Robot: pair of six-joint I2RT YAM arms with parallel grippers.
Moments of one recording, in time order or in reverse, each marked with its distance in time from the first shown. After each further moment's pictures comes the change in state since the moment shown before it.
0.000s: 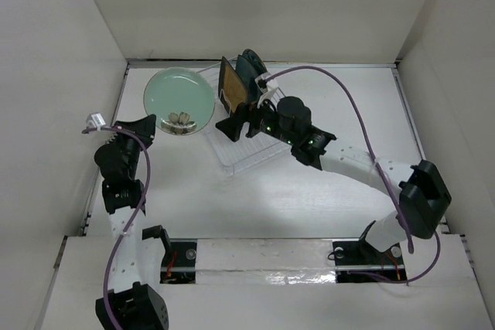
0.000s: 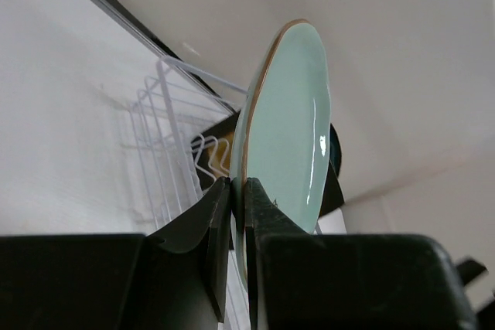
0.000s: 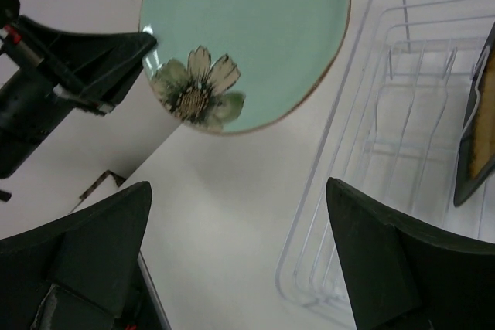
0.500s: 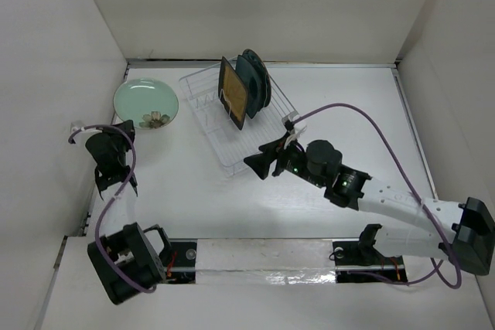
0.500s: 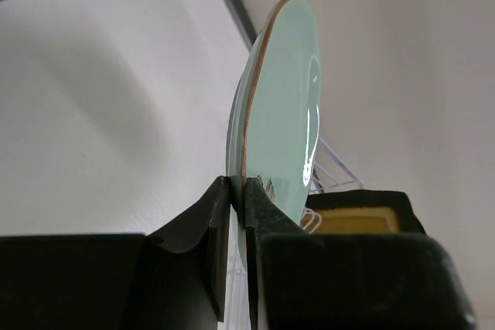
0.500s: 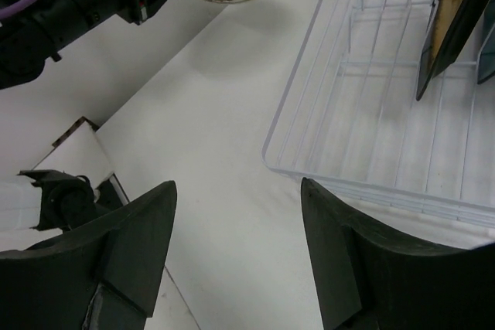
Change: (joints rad) left arm 0.156 0.397 0.009 0.122 -0.112 -0.085; right arm 0.135 -0.410 -0.400 -0.047 0.167 -0.065
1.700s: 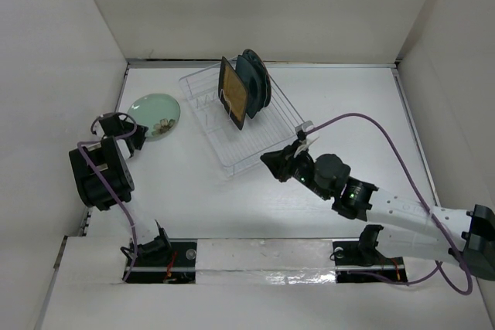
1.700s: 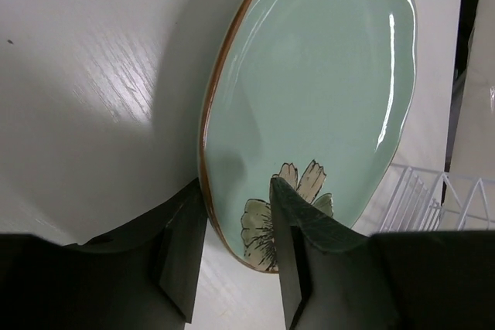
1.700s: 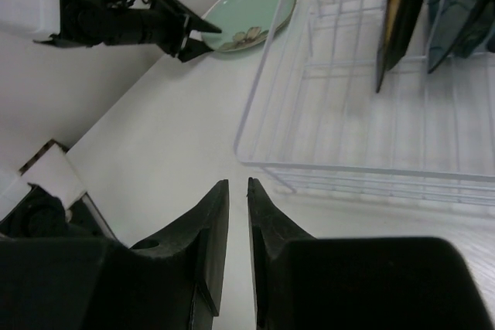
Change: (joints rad) left arm -0.044 0.679 0.329 -0.133 0.004 0.055; right arm 0.063 -0.060 -0.095 0.060 0.177 -0.011
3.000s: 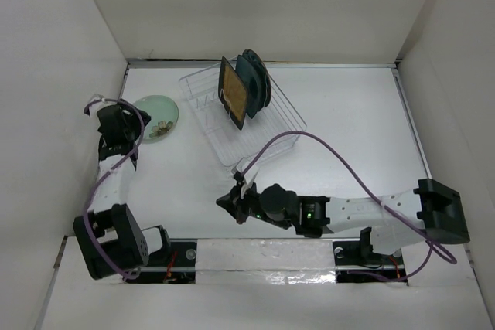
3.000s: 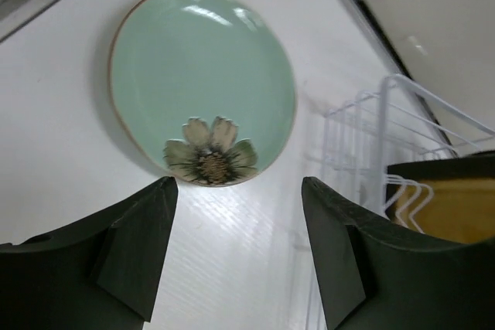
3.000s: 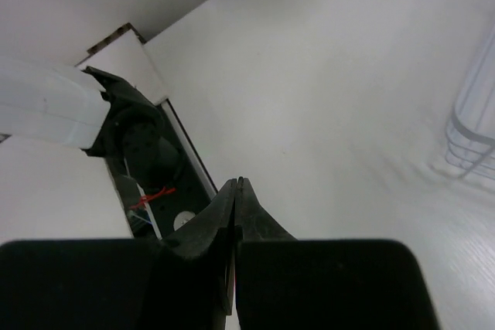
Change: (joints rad) left arm -0.172 -0.595 -0.037 -0.262 -0.224 0.296; right arm 0.372 0.374 0.222 0.026 0.090 -0.024
